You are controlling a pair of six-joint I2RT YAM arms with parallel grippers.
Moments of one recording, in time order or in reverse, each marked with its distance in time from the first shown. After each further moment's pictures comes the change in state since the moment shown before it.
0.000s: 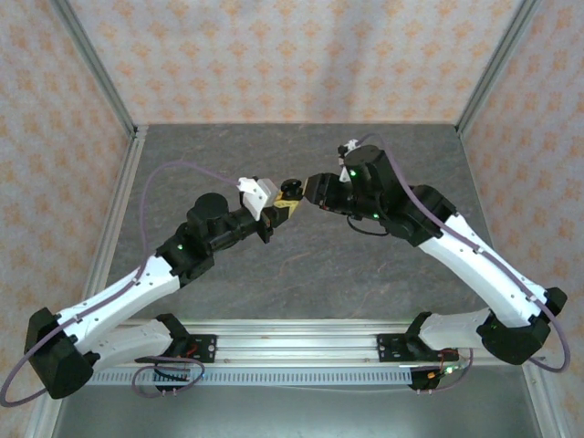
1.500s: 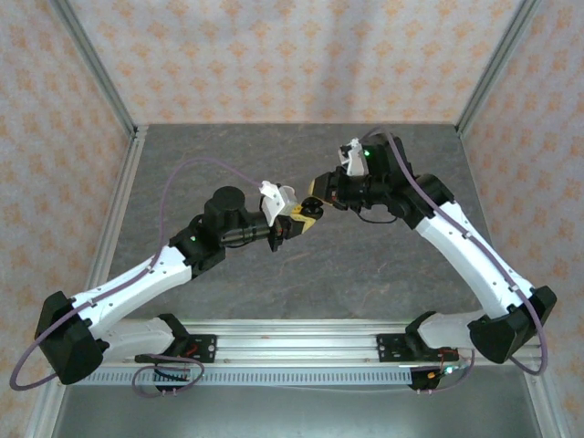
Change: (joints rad) left arm -0.011 0.115 0.059 -0.055 0.239 0.006; right arm -0.252 0.029 -0.135 0.100 -0.531 -0.005
